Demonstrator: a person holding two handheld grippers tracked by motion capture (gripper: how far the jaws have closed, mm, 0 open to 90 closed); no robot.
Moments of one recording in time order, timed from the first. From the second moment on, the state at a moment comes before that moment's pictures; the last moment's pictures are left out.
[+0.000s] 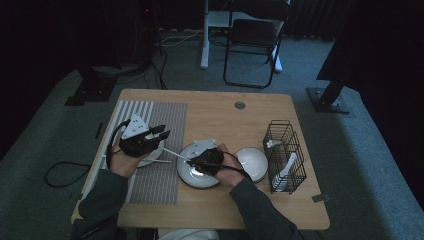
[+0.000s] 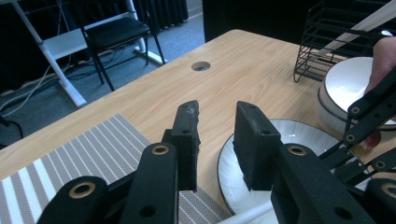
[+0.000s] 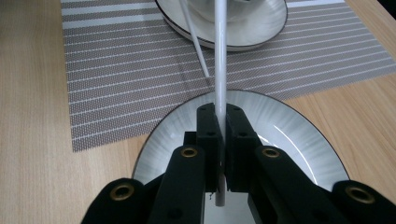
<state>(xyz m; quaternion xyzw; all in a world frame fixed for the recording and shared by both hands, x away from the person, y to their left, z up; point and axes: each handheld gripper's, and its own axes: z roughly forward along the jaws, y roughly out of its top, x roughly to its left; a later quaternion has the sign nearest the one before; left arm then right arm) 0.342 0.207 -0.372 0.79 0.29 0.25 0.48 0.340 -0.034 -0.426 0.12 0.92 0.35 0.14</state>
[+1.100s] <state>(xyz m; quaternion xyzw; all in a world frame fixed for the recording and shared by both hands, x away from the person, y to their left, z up) 0.321 0.262 -0.390 0.77 0.35 0.27 0.46 0.355 0.014 -0.436 0.09 0.93 0.33 0.12</state>
